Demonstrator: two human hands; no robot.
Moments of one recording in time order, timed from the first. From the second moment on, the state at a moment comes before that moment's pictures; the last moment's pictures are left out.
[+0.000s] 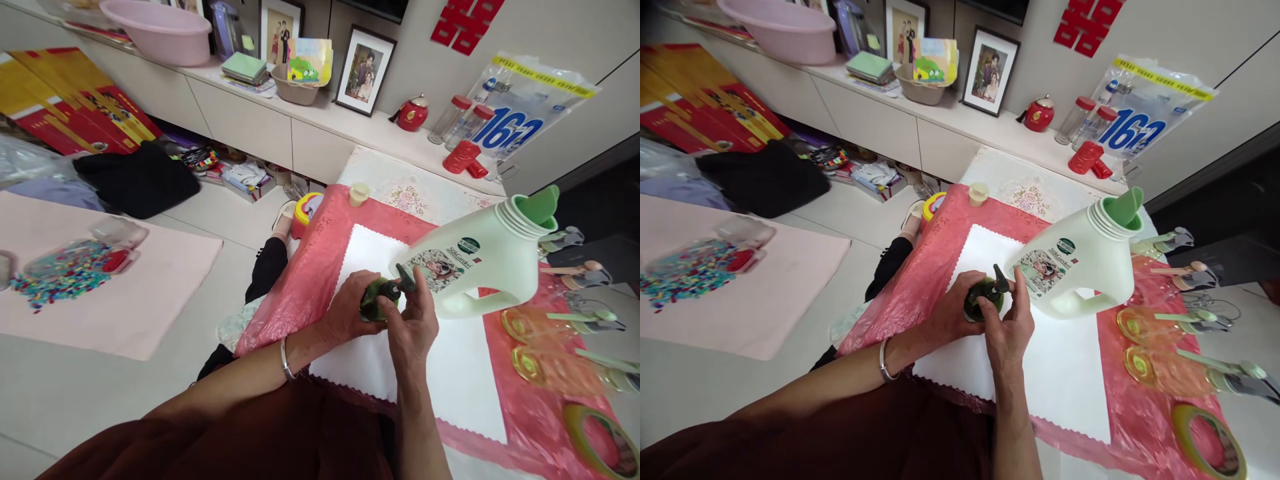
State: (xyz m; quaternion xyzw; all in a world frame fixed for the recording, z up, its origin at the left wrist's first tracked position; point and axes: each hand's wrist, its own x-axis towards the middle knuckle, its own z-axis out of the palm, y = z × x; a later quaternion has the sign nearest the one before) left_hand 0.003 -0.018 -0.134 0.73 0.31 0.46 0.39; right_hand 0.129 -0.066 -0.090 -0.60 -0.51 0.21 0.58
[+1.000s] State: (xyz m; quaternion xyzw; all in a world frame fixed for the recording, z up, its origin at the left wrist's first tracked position) left_hand 0.007 -0.018 -0.131 0.72 0.32 0.46 0.41; right_hand 0.148 -0.060 -0.043 -0.52 -0.70 0.20 0.44
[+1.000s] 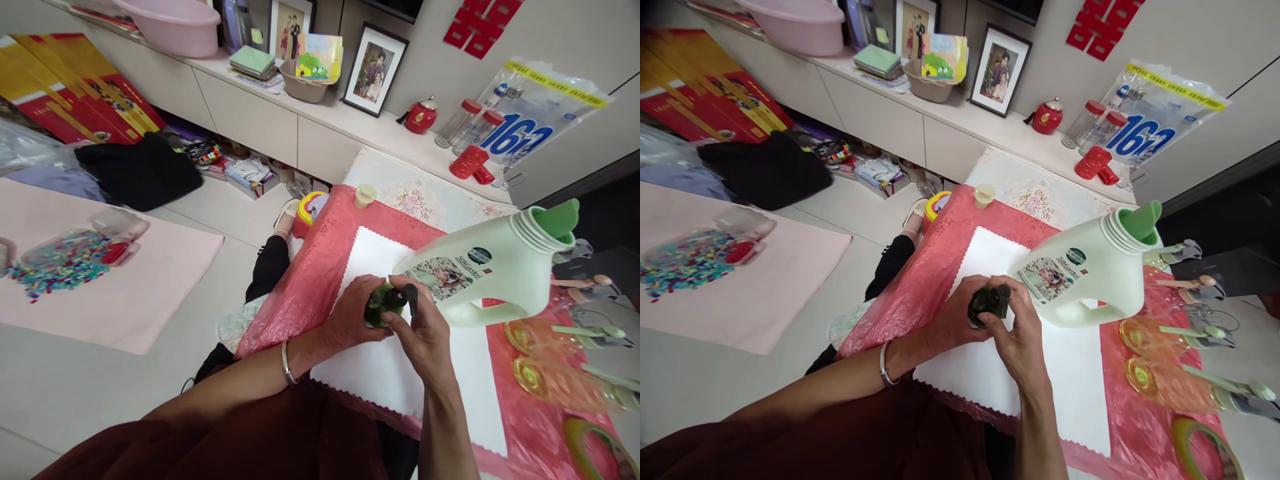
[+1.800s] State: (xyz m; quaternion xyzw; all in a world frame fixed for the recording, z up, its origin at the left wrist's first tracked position) left_hand 0.005 -0.019 -0.136 0.72 0.30 0.49 0.39; right_hand 0.145 0.021 0.053 -0.38 -0.72 0.15 0.56
